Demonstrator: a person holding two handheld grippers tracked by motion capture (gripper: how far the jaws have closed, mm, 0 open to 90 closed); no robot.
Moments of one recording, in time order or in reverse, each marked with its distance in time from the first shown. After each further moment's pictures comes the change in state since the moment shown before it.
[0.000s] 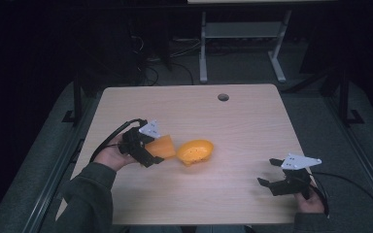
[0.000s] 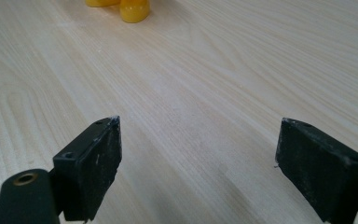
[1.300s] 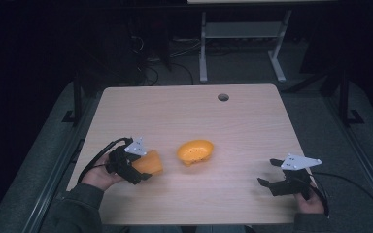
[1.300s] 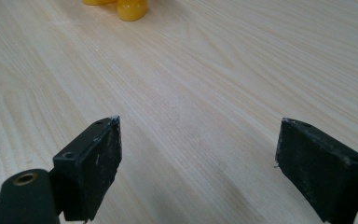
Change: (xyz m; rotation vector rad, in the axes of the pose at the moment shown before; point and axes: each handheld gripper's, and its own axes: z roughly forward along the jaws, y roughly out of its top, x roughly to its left) left arm -0.024 -0.059 0.002 0.026 0.010 -0.096; right arm 0.002 0.000 0.000 0.008 -0.010 0.005
